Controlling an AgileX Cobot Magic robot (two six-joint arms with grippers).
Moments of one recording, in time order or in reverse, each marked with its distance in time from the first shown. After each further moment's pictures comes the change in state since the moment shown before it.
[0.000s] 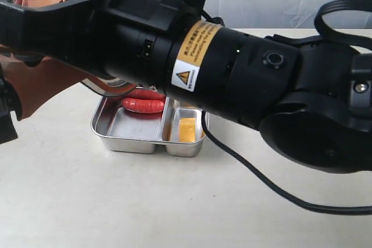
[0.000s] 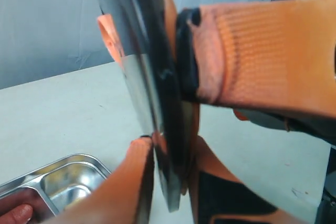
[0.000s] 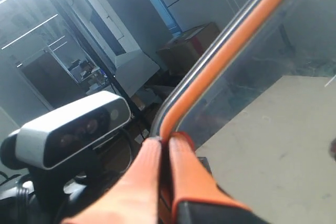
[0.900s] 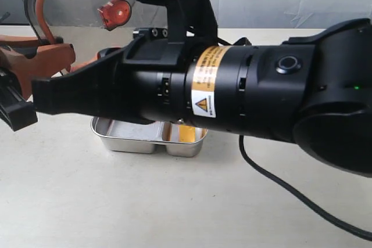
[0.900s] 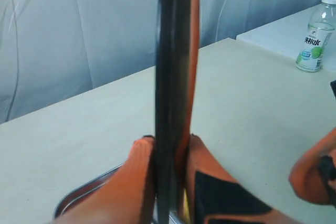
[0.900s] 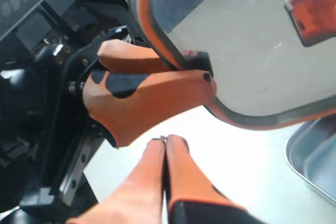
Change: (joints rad) left arm -0.005 0.004 0.002 -0.002 -0.235 0.188; right arm 0.023 -0.083 -0.009 -0.037 0.477 0.017
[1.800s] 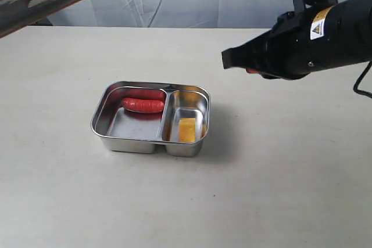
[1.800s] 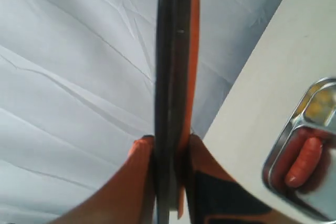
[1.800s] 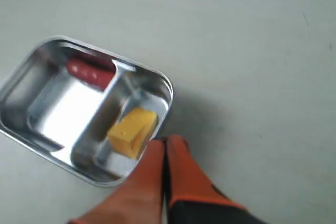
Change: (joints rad) left arm 0.000 -0.396 -0.046 0.709 -0.186 0.049; right arm -0.549 -0.026 -0.003 0.217 0.518 -0.523
